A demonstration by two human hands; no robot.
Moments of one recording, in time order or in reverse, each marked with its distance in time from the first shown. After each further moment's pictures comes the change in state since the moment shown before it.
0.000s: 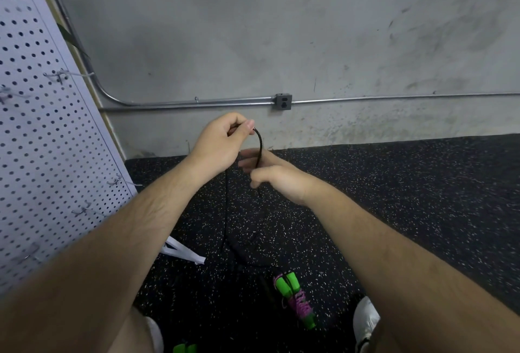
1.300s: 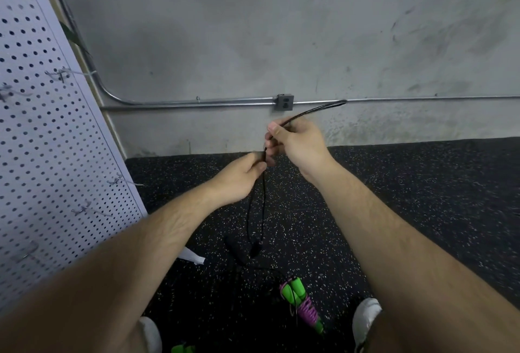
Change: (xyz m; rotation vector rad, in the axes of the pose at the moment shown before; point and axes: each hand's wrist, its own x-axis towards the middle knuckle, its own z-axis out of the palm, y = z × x) left_hand -0.021 -0.030 0.036 0.011 -0.385 -0.186; right_hand 0.010 -0.025 -0.025 0.301 0.523 -0.190
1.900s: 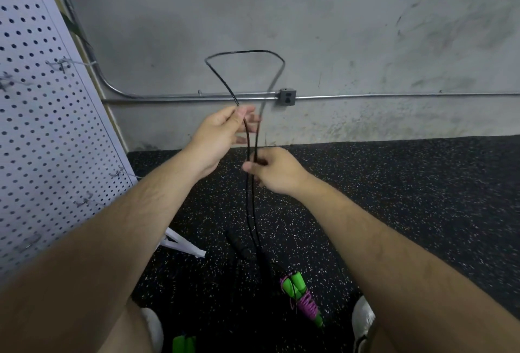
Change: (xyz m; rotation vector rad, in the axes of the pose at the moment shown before) left_hand 0.007 0.017 -0.043 -0.500 0.266 0.089; right_hand -0.029 0.022 0.022 -0.648 -0.343 0.061
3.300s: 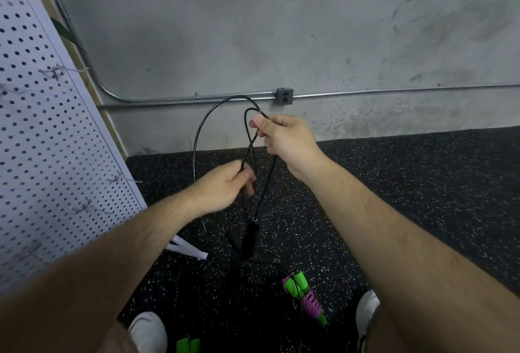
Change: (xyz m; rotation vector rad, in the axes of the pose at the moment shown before) left_hand -0.049 -0.028 0.004 0.694 -0.284 -0.107; right_hand 0.018 -0.008 -0.026 0.628 0.292 -0.012
